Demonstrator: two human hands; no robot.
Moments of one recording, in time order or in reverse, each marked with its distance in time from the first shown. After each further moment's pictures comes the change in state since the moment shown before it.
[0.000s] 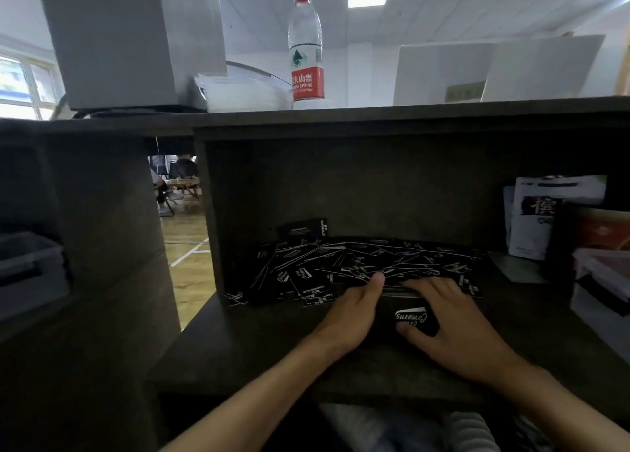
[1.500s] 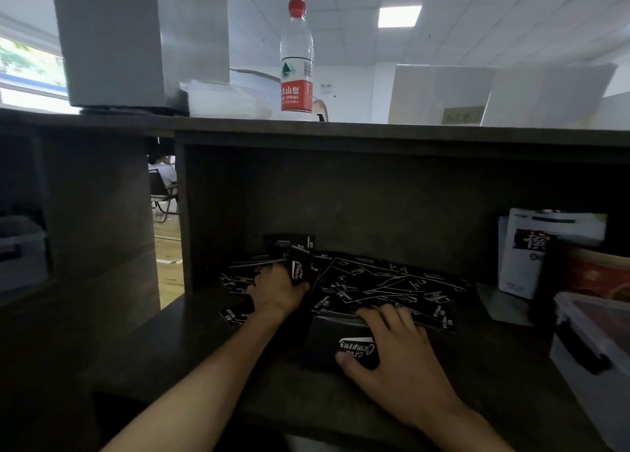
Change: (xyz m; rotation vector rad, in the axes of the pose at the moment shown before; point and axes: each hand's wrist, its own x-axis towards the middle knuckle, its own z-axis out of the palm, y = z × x) left_hand 0.084 -0.024 -0.043 0.609 0.622 -0.302; right_hand 0.002 -0.006 0.002 -0.001 -0.052 -0.036
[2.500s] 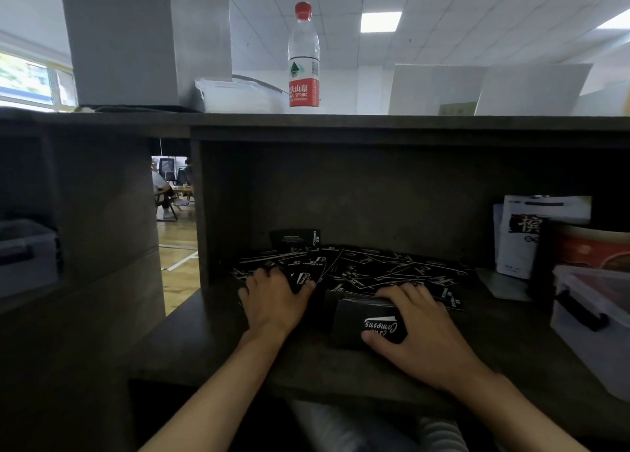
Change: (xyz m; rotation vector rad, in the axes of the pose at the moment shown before) left_hand -0.057 -0.034 -0.033 0.071 0.134 0.098; right_hand -0.002 0.002 0.000 -0.001 0.078 -0.016
